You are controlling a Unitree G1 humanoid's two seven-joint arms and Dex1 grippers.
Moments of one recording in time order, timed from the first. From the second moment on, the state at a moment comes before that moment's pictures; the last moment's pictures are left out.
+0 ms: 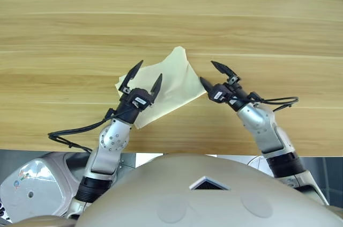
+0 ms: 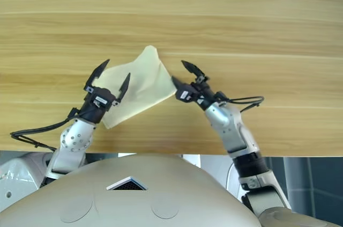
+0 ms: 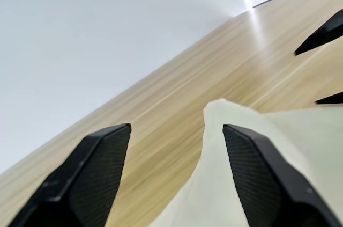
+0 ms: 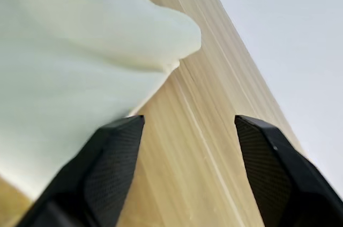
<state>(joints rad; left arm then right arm) 0.44 0.32 -0.25 -0.31 0.33 -0.30 -0.14 0.18 -0.43 0.31 -0.05 -0.53 -0.28 0.21</state>
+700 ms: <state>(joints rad) 0.04 0.28 -0.36 -0.02 0.52 -0.31 -0.13 0.17 -0.42 0.32 -0.13 -0.62 -0.29 0.10</state>
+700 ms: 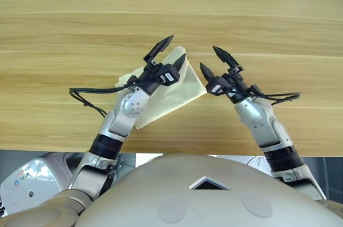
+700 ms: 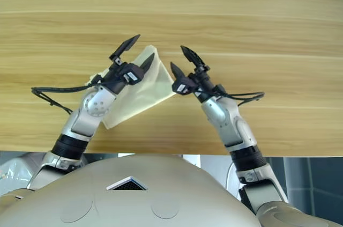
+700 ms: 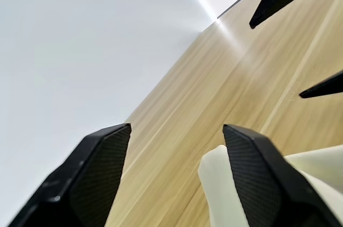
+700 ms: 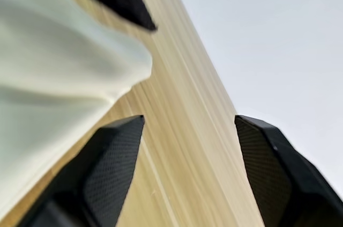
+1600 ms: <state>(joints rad) -0.04 0.23 -0.45 0.19 0.53 -0.31 -0.13 0.21 -0.39 0.44 -0.01 -0.64 -0.31 0.03</state>
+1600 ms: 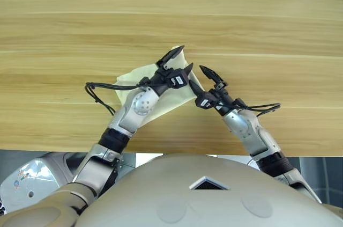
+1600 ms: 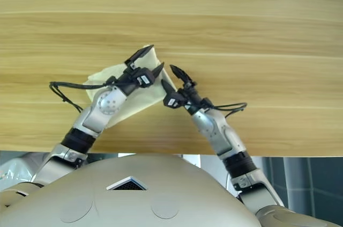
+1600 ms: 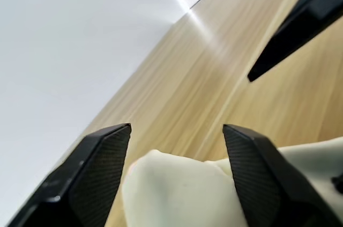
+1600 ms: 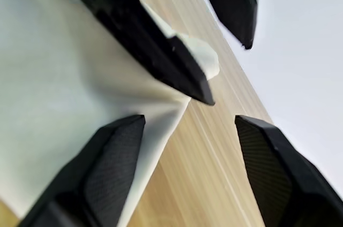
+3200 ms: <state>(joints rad) -0.14 0.35 -0.33 0.15 0.53 -0.37 -0.02 0.23 -0.38 0.45 -0.07 -0.65 -0.27 0.09</state>
